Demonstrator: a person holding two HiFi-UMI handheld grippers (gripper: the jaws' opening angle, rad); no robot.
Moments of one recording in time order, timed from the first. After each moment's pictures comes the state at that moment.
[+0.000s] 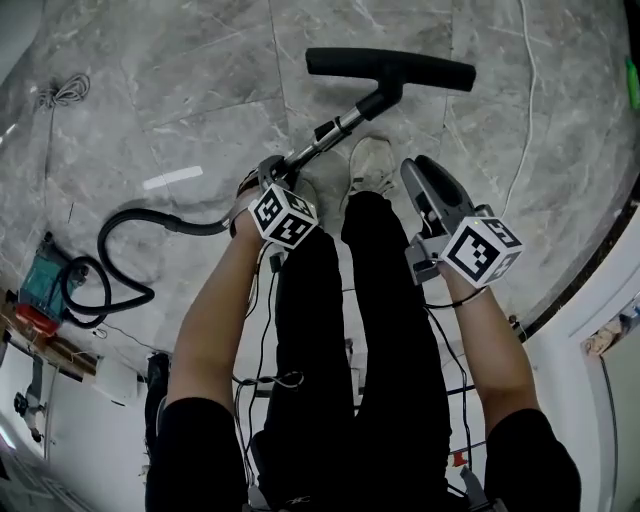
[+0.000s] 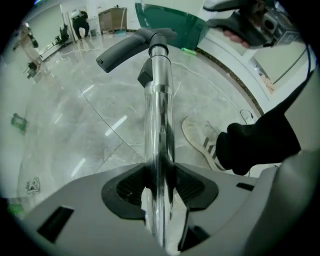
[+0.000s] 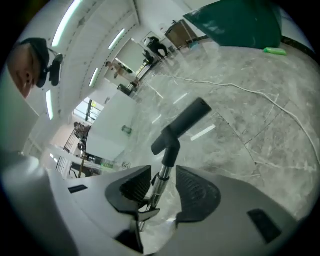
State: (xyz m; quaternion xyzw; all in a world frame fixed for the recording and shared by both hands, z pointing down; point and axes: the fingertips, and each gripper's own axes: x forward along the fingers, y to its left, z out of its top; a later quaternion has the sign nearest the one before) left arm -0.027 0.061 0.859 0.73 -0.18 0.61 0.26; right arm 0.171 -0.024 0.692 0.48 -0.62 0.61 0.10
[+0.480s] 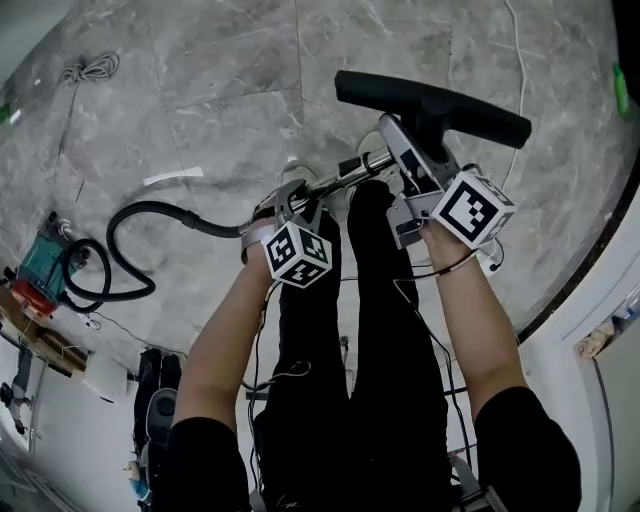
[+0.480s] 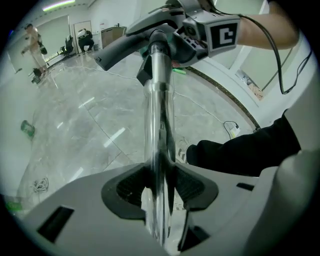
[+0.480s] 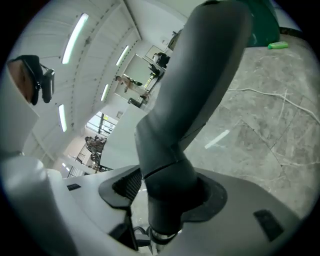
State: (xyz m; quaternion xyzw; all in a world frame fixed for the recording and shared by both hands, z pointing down) left arm -0.017 0.099 0.715 0.77 -0.19 0.55 0.25; right arm 0.113 -0.082 0.617 0.47 -0.65 0.60 0.01
